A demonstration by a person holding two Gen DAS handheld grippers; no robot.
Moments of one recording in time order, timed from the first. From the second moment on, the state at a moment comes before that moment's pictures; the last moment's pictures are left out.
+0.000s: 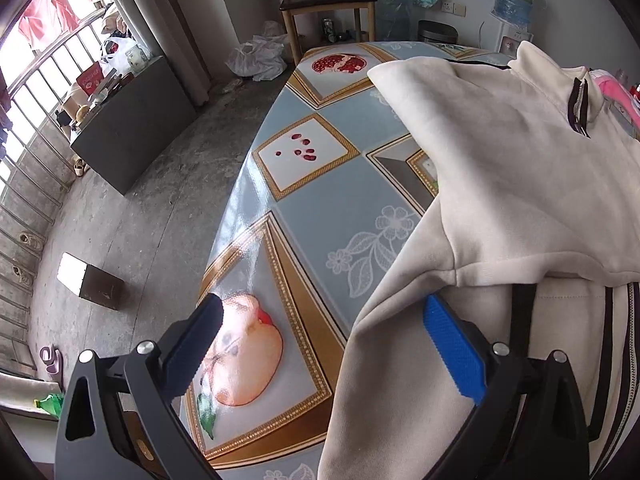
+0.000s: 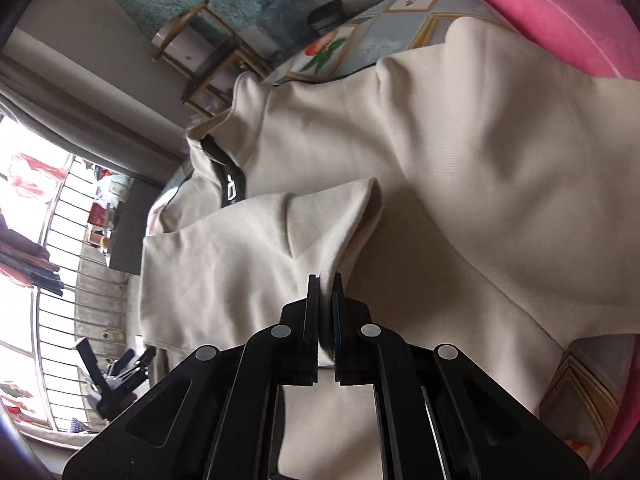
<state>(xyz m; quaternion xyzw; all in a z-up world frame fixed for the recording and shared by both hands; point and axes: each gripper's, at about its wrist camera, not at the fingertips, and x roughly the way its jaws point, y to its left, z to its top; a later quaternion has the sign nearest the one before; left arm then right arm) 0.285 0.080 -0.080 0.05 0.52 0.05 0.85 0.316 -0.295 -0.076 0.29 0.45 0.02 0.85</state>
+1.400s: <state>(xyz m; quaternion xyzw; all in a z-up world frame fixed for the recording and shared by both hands) 0.287 0.120 -0.088 -0.06 0.52 0.06 0.85 0.523 0.097 -0.081 -0.17 0.58 0.07 0.80</state>
